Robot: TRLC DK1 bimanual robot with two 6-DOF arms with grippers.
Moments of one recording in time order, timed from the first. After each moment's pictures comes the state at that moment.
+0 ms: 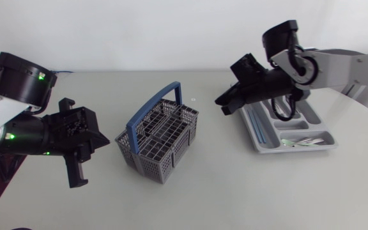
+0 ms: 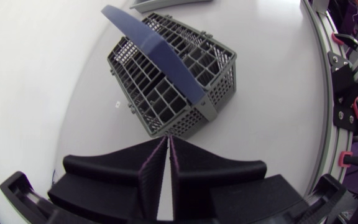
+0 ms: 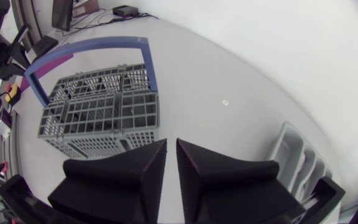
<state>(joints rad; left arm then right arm) -0.33 1.11 0.80 -0.63 0.15 0.94 0.30 1.68 1.19 -0.31 -0.39 -0.40</state>
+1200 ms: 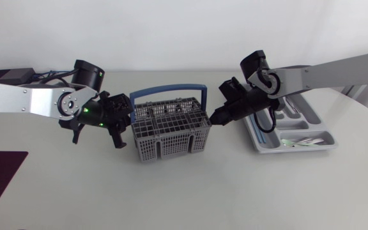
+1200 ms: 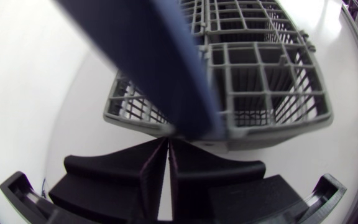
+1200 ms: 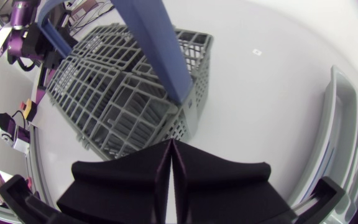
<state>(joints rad) -0.25 1.72 1.00 -0.20 0.20 0.93 0.29 1.91 1.25 -0.38 -0.53 -0.26</state>
